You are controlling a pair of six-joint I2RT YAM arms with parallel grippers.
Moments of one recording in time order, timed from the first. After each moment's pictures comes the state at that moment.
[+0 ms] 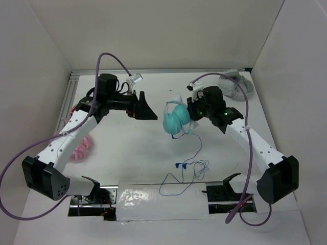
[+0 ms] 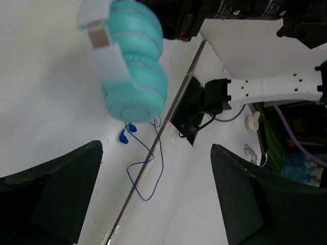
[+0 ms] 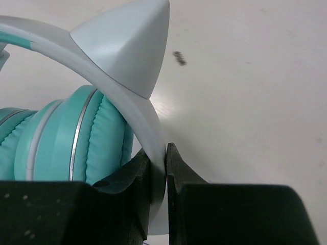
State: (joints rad) left arm -0.34 1.33 1.31 -0.53 0.89 -0.37; right arm 0.40 1.25 1.05 -0.39 -0.18 -0.04
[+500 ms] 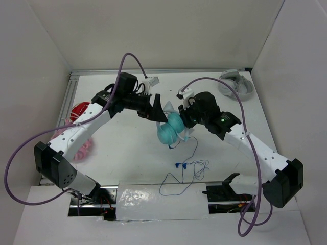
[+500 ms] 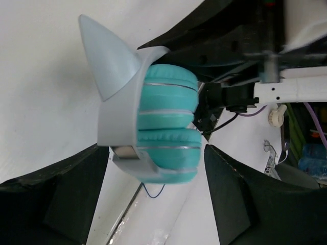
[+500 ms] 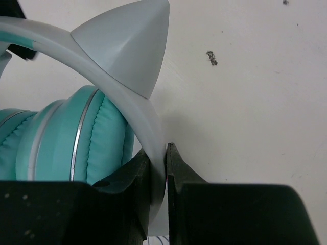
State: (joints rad) left arm -0.52 1.48 1.47 -0.66 0.71 -0.32; right arm 0.59 1.20 1.06 -0.45 -0.14 -0.07
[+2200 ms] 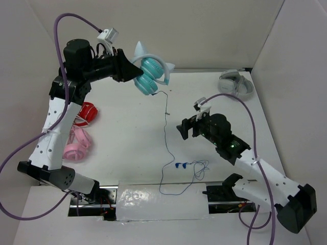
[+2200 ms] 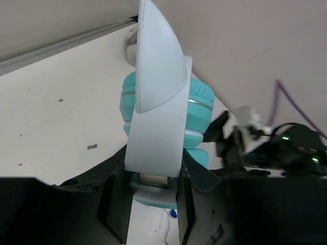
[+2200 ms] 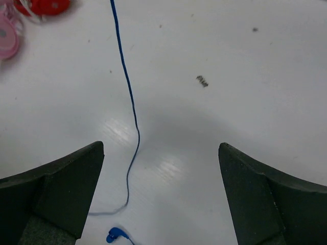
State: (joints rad) left arm -0.28 1.44 1.89 -0.64 0.60 -0.32; right arm 0.62 0.84 0.68 -0.08 0.01 0.10
